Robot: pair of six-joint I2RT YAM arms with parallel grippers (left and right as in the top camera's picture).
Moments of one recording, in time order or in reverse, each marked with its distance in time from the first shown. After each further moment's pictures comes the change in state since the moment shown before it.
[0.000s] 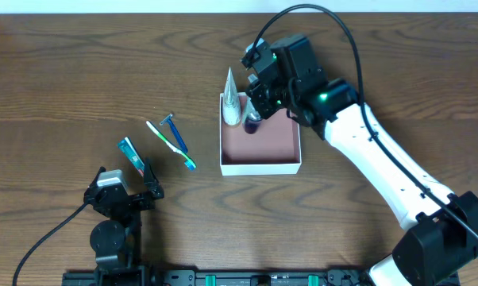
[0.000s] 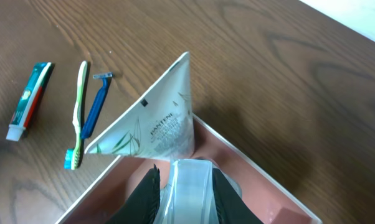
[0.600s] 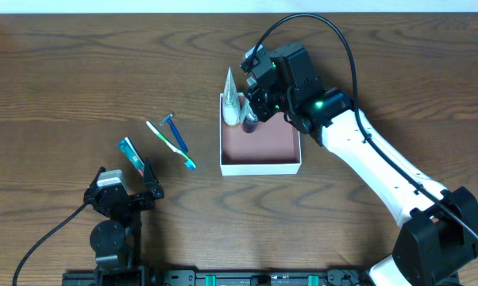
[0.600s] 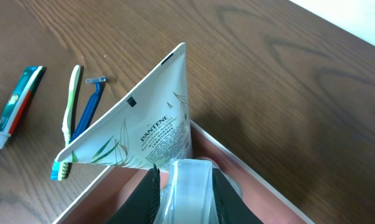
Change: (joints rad) left arm 0.000 0.000 0.000 0.000 0.000 0.000; right arm 0.002 0.000 -0.092 0.137 0.002 0.000
